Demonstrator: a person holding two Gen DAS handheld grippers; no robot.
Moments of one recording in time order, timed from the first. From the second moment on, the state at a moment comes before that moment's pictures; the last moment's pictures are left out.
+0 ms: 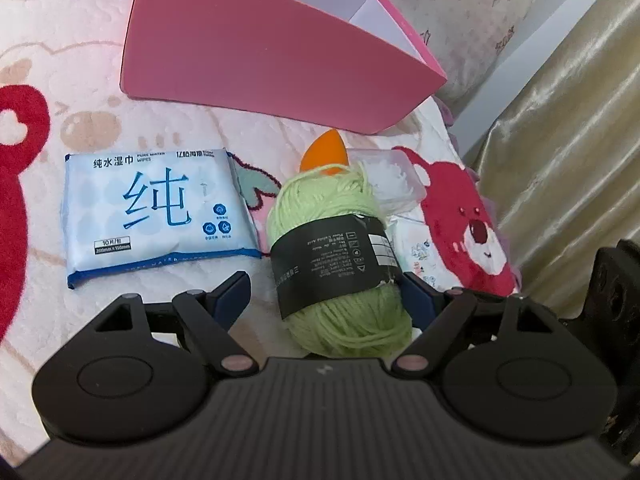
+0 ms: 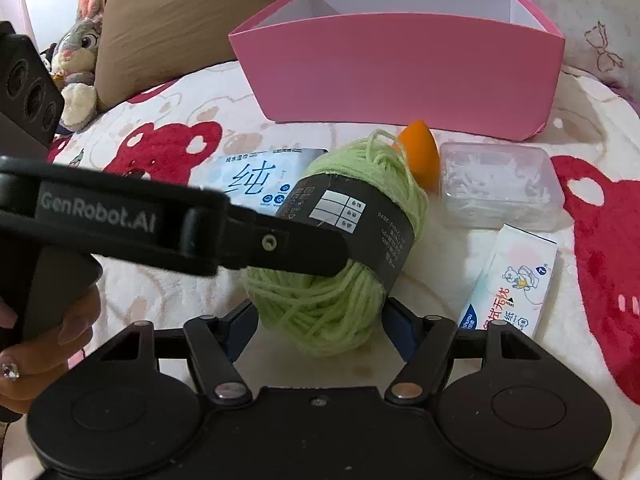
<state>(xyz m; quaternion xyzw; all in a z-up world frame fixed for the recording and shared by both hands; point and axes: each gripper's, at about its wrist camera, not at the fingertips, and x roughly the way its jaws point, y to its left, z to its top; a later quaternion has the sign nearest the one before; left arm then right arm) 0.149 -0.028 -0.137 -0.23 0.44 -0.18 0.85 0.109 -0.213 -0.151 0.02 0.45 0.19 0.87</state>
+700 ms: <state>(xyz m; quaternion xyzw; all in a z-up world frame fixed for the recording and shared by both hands) 0.137 -0.056 -0.115 -0.16 0.44 -0.17 0.87 0.096 -0.220 -0.137 0.03 0.41 0.18 0.89</state>
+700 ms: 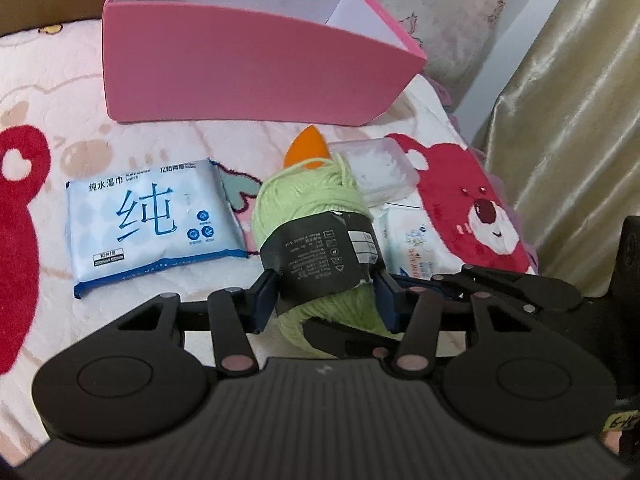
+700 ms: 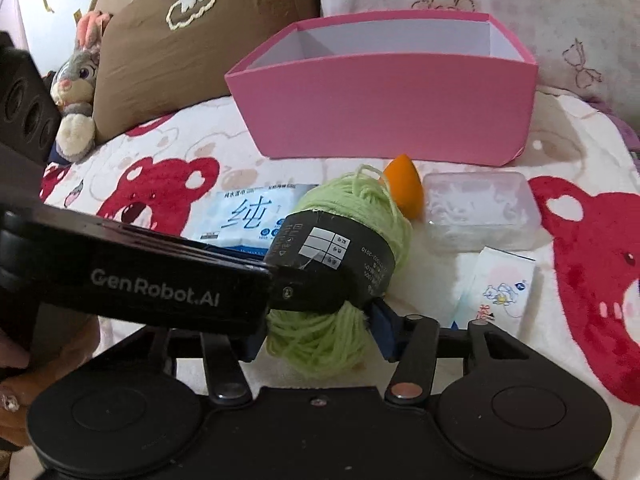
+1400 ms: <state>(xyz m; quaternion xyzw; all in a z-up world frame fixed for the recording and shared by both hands) 0.102 -0.028 0.014 -0.16 0.40 -0.20 0.88 0.059 -0.207 -0.020 -0.02 0.32 0.22 0.92</state>
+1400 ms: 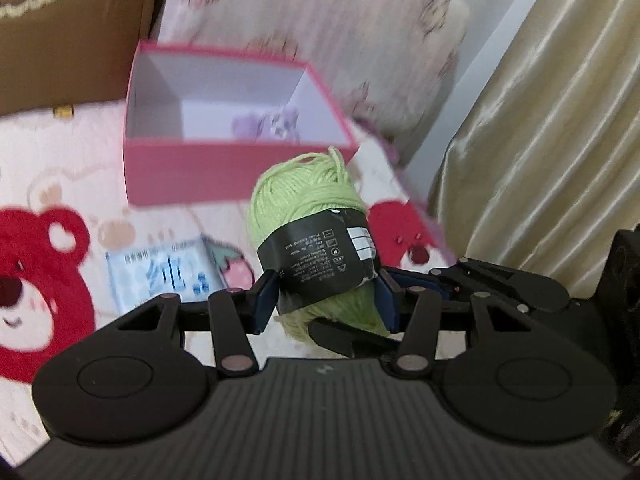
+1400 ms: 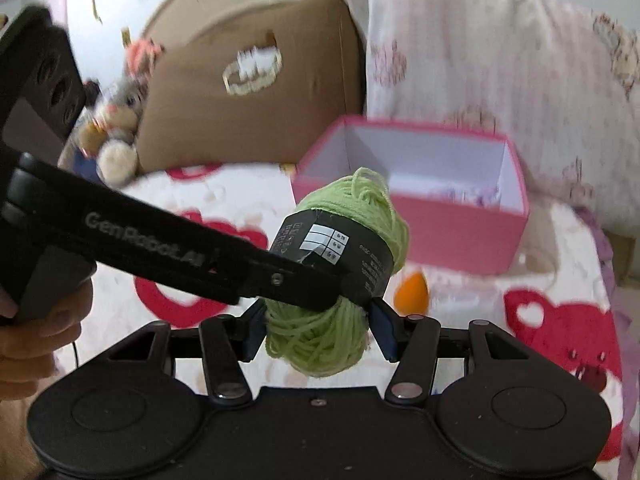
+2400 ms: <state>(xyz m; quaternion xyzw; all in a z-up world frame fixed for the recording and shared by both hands) 0.288 -0.001 0.069 -0.12 0.41 -0.13 0.89 0.264 -0.214 0.024 0.08 0.33 0.24 0.91</state>
